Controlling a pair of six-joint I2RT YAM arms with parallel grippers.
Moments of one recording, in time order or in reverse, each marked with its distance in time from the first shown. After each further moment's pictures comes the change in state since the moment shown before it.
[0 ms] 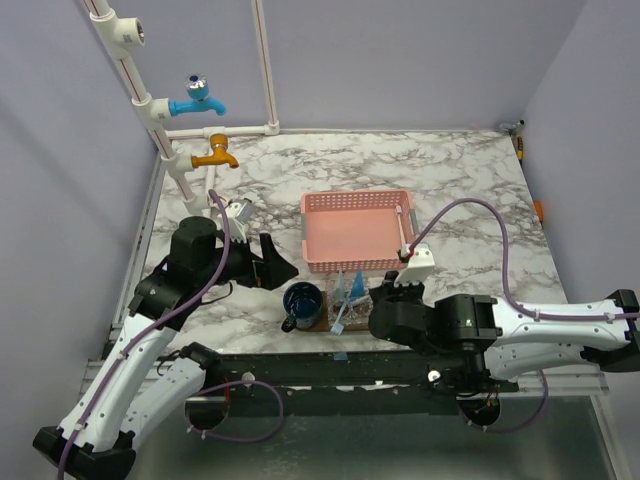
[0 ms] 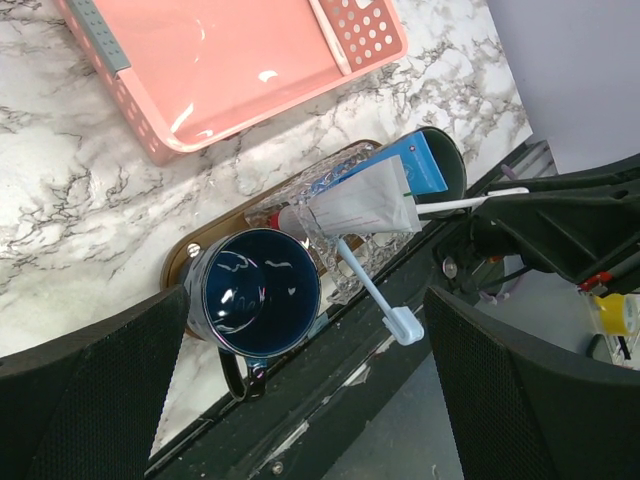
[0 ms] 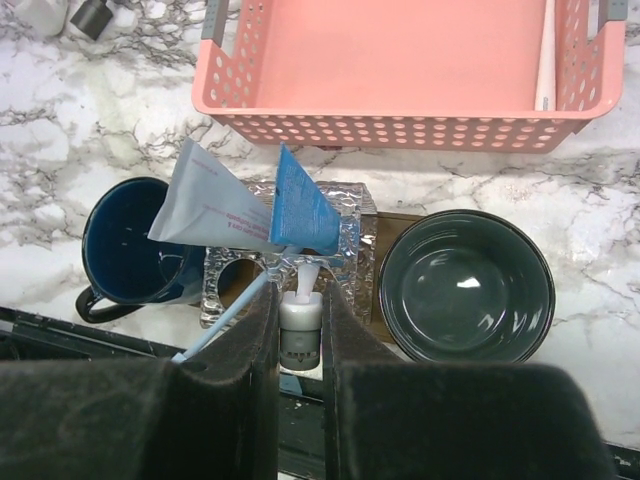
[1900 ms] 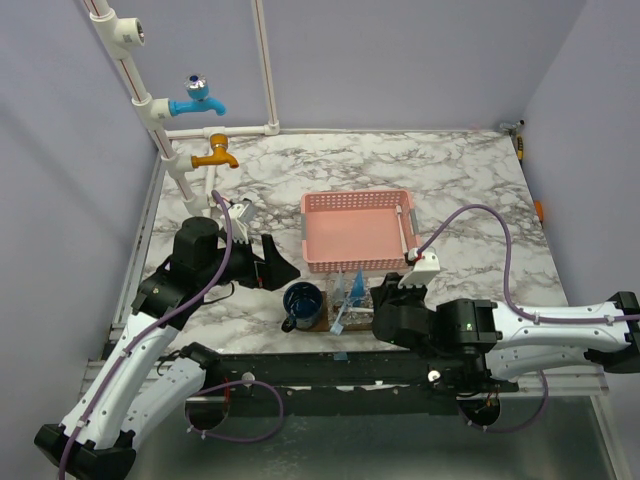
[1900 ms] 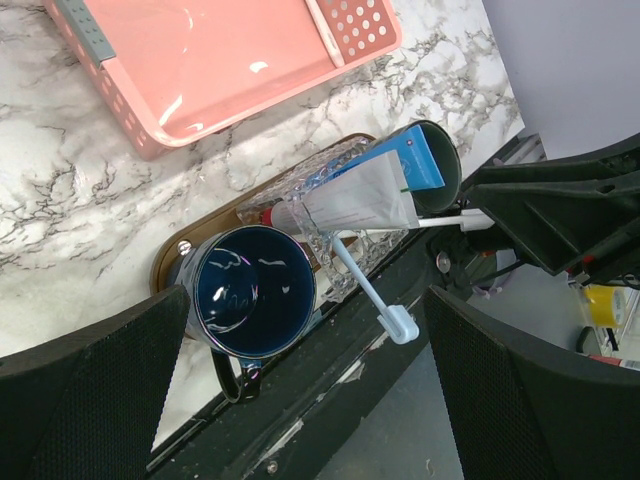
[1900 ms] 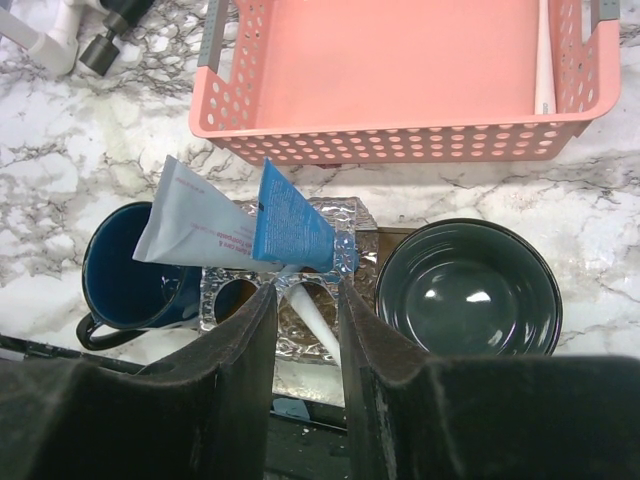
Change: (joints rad) left arm 0.000 0.006 -0.023 0.023 0.026 -0.015; right arm 0.000 -0.039 -0.095 0.095 0.055 0.032
